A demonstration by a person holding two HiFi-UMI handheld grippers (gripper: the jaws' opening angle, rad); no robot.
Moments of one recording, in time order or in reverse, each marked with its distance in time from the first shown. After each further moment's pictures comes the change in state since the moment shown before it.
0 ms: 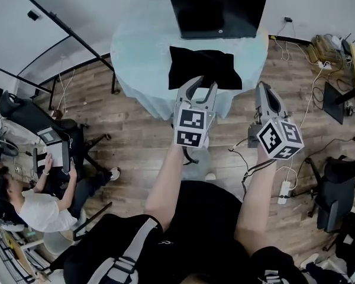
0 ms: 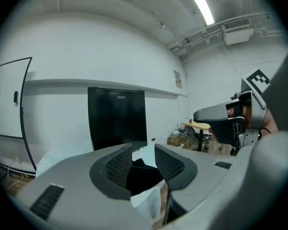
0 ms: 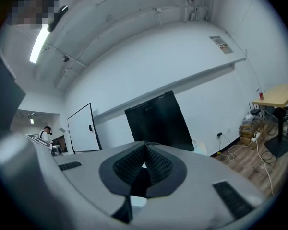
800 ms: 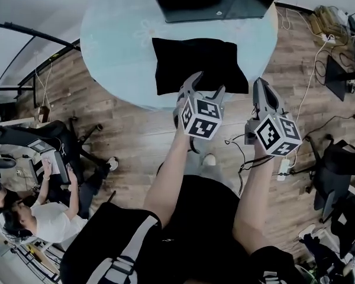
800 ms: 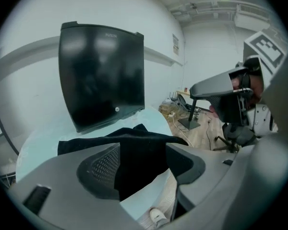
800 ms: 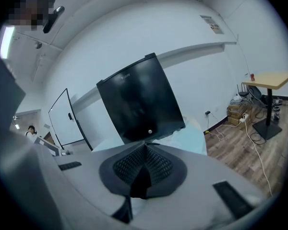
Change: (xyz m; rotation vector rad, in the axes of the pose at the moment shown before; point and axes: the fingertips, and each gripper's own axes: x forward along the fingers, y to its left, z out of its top) left arm 0.135 0.026 -0.128 0.023 0.404 -0.145; right arm 0.115 -0.061 -0.091 0.104 0.229 -0.156
